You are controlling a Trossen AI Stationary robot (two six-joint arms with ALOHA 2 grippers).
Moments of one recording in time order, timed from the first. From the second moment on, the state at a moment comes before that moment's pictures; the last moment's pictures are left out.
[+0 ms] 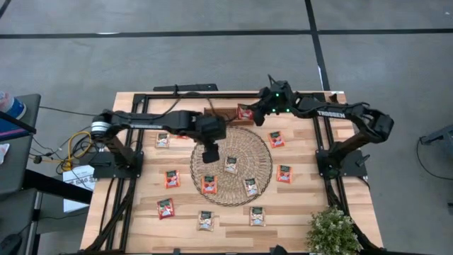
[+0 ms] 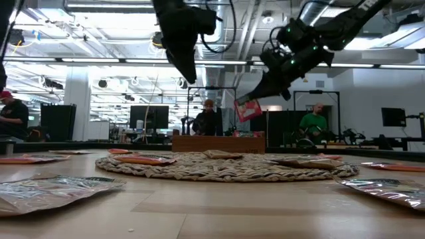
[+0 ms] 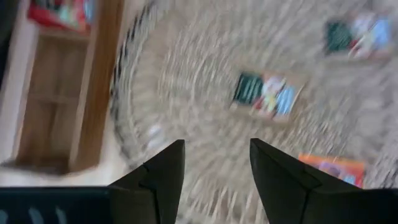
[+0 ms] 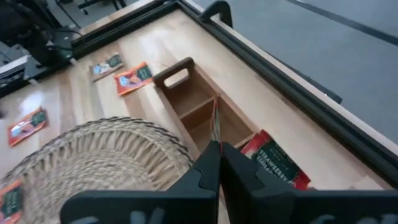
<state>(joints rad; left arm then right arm) 0.10 1.68 1.45 -0.84 -0.10 -0.04 -0.60 1.47 0.83 0.08 -0.26 0.08</state>
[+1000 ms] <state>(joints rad) 0.16 0.88 0.51 0.10 -0.02 -0.33 -0.66 1.65 0.84 0.21 -0.27 0.07</state>
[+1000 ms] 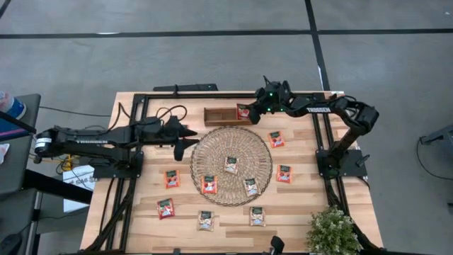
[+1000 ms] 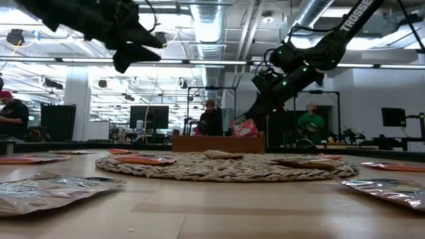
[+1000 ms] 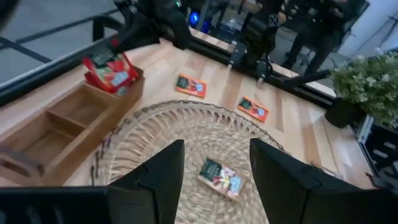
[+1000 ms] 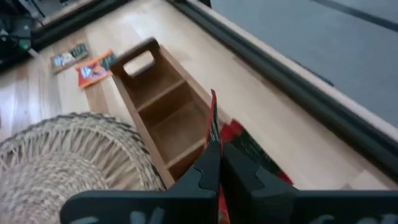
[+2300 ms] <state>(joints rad) 0.16 0.76 0.42 0.13 -0.04 -0.39 -0.66 1.68 0.84 0.20 -0.18 -0.01</state>
